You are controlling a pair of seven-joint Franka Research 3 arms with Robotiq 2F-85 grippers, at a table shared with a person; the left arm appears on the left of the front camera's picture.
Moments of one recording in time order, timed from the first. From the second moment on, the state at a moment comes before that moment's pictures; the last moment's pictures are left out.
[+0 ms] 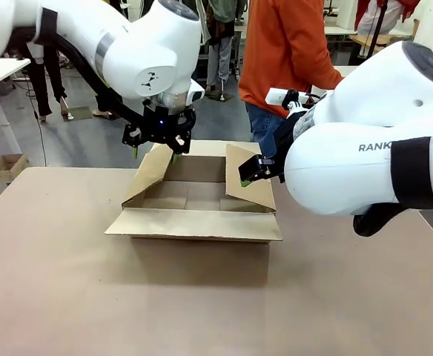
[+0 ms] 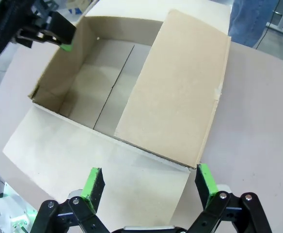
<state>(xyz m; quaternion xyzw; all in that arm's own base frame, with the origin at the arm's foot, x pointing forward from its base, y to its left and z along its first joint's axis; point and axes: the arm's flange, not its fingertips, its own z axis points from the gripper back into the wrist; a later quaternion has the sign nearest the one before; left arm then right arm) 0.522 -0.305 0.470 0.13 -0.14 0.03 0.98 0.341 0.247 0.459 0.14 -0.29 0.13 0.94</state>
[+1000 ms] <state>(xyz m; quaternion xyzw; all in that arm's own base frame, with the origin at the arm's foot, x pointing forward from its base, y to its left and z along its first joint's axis) 0.528 -0.133 0.482 0.04 -0.12 0.18 0.98 0.341 0.247 0.459 0.14 -0.29 0.13 0.94</state>
